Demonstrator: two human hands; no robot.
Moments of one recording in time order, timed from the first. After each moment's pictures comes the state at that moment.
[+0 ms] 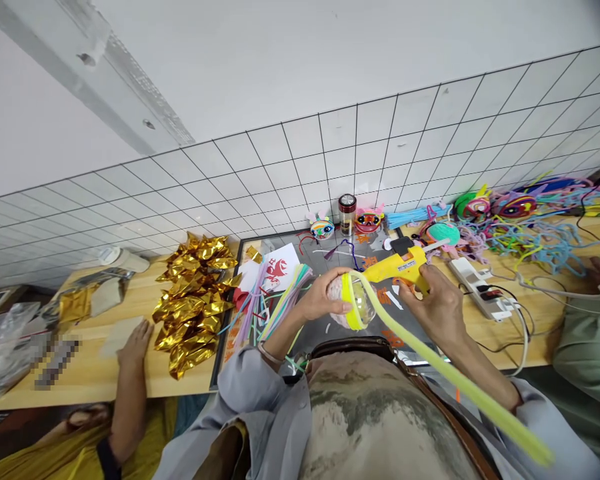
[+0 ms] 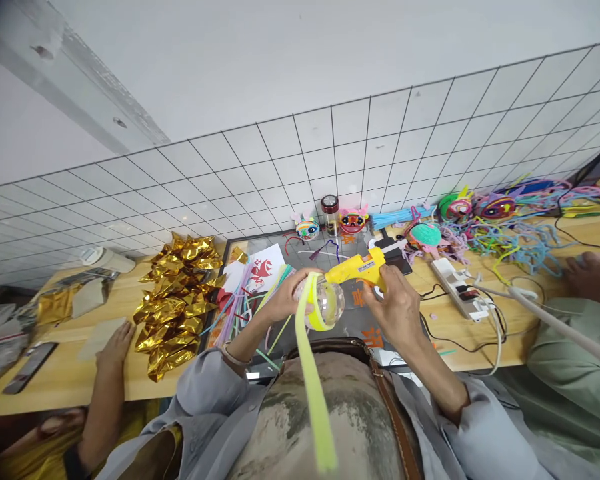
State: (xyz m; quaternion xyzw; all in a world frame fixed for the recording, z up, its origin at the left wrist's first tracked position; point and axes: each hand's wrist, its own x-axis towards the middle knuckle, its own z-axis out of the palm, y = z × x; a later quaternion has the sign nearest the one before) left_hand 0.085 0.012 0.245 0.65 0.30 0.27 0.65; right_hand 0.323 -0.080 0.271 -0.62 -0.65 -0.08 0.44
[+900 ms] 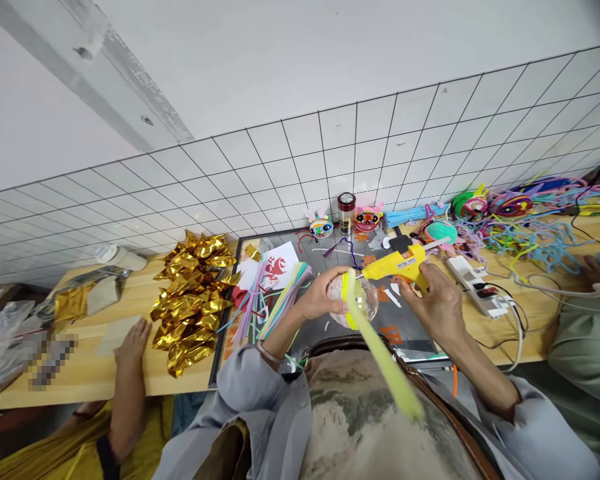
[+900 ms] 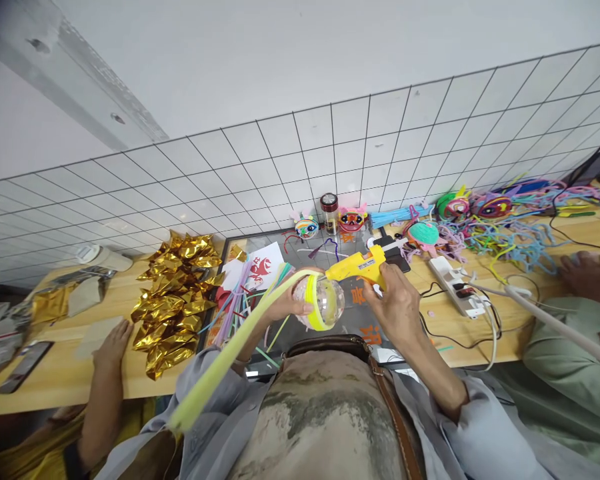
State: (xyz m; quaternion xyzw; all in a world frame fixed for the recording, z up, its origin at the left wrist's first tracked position) left_hand 0.085 0.008 0.245 0.63 0.28 0.29 0.66; right_hand 0.327 -0.082 0.271 -0.62 -0.65 -0.07 0.43
